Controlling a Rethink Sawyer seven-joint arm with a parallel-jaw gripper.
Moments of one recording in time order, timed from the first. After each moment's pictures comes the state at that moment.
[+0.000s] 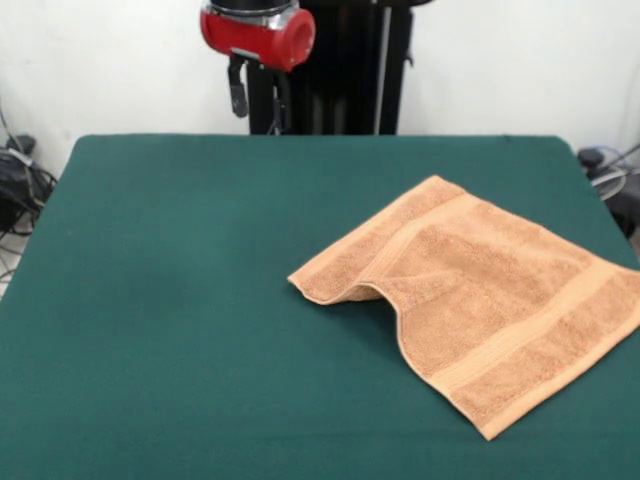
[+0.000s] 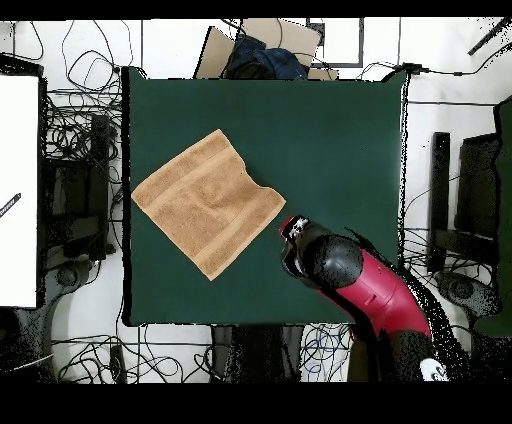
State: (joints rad) arm -0.44 -0.85 -0.04 2.01 0.20 0.41 1.64
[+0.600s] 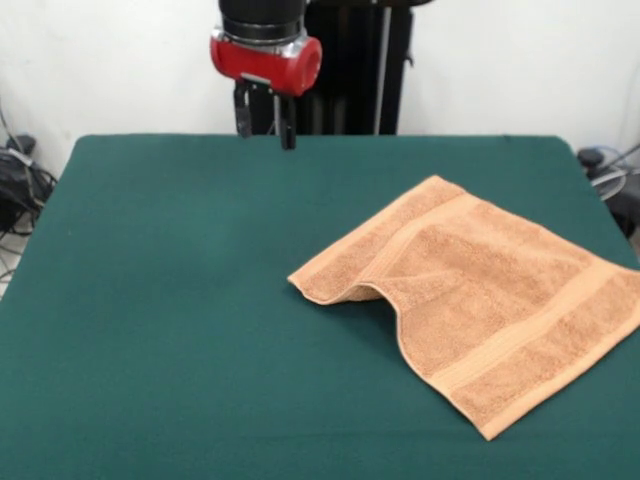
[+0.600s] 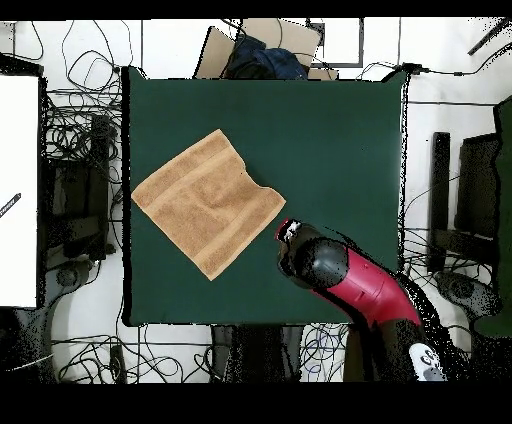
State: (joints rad) arm -0.45 -0.80 -0.02 2.01 0.12 0.34 1.64
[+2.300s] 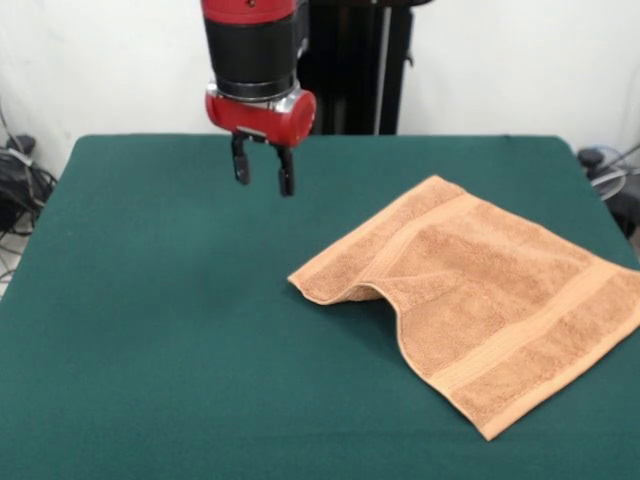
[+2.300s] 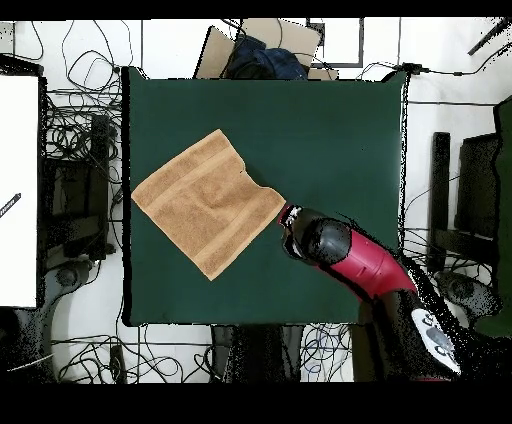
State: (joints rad) arm -0.49 -0.68 0.03 1.91 0.11 0.34 1.64
